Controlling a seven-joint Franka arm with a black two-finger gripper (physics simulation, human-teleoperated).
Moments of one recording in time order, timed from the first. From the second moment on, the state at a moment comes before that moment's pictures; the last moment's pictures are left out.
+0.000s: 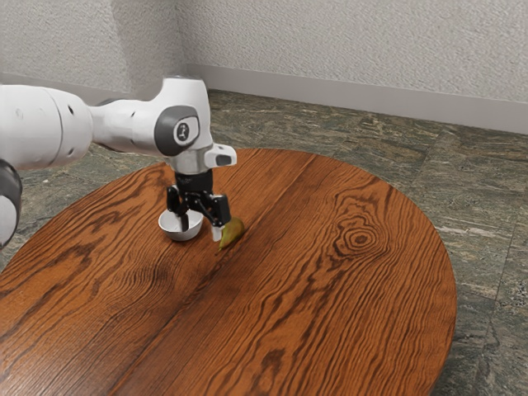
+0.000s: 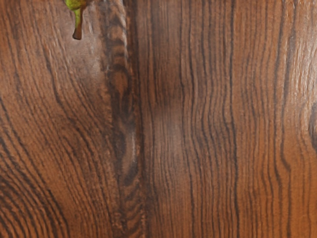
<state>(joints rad) -0.18 0.36 0.19 -1.70 -0.13 1.83 0.10</state>
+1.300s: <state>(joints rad) -0.18 0.90 0.31 -1.16 -0.24 1.95 0.01</state>
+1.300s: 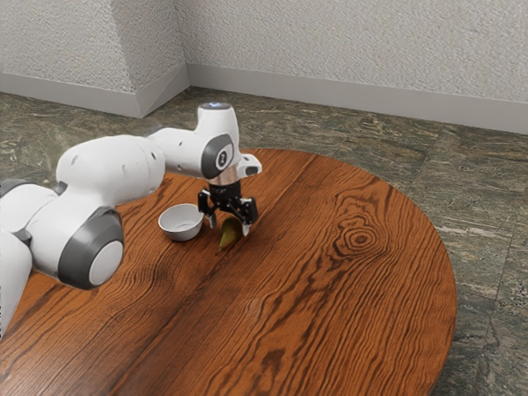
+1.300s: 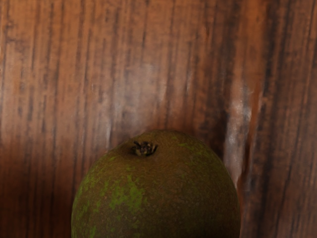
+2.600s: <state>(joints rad) -0.17 0.99 0.37 -1.07 -0.40 1.96 0.11</state>
